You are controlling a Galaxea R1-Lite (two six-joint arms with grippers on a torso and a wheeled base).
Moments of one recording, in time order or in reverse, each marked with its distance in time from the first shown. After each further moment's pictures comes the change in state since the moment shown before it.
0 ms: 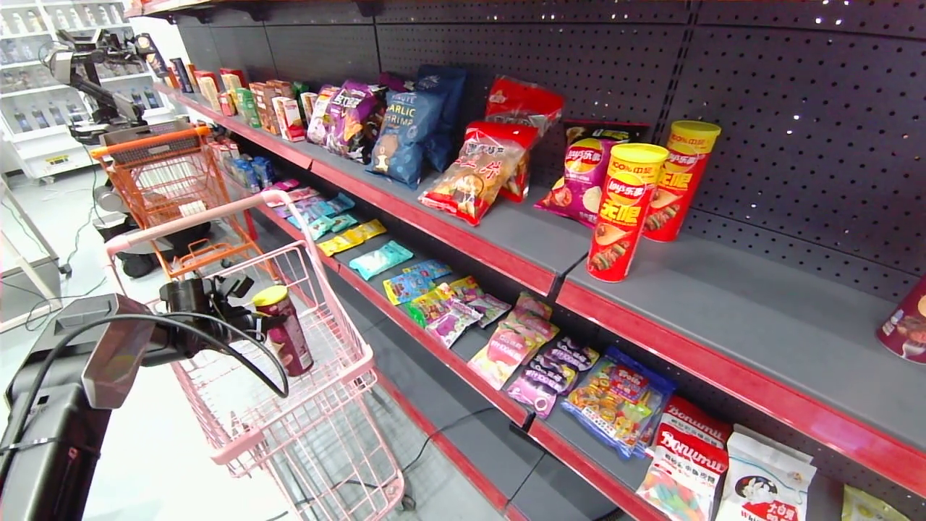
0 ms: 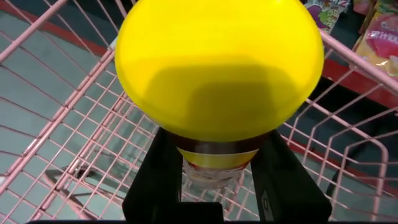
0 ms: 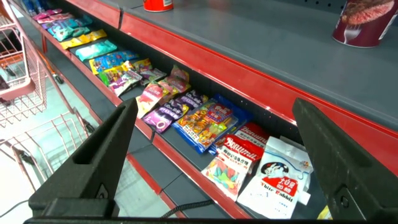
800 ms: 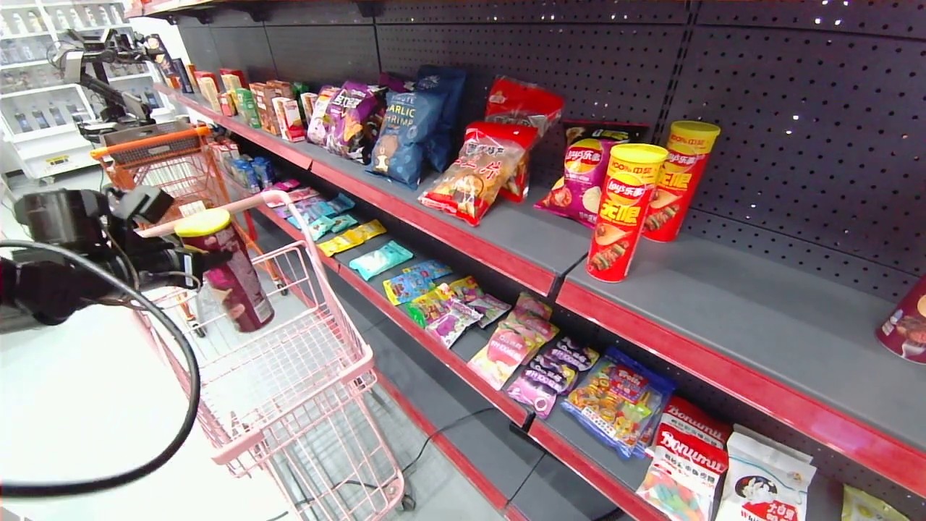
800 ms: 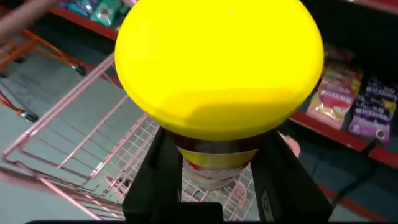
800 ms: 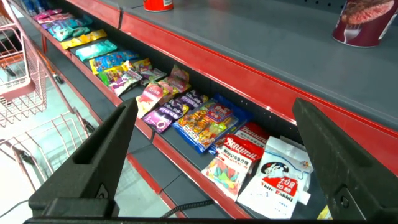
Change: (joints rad) left arm -0.007 -0.857 0.776 -0.151 0.112 -0.046; right arm 0.000 0.000 0.001 0.000 0.000 0.000
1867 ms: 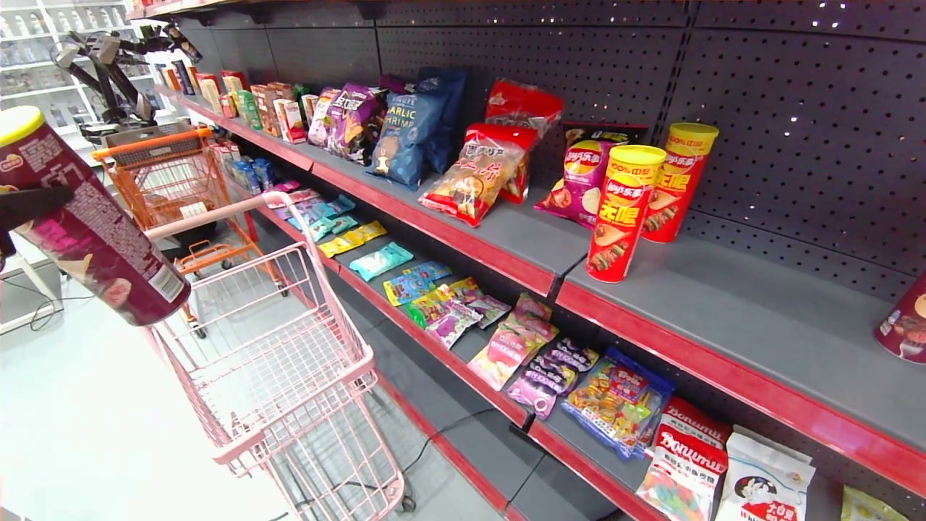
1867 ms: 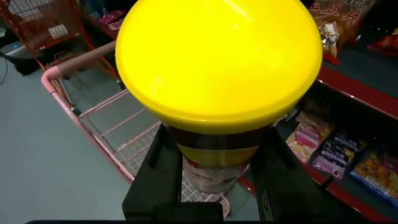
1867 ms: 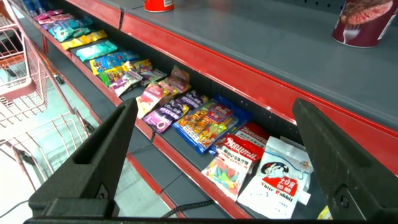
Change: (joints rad) left arm -0.034 -0.811 0.185 0.401 0.230 -0.203; right arm 0.000 0.000 0.000 0.000 0.000 0.000
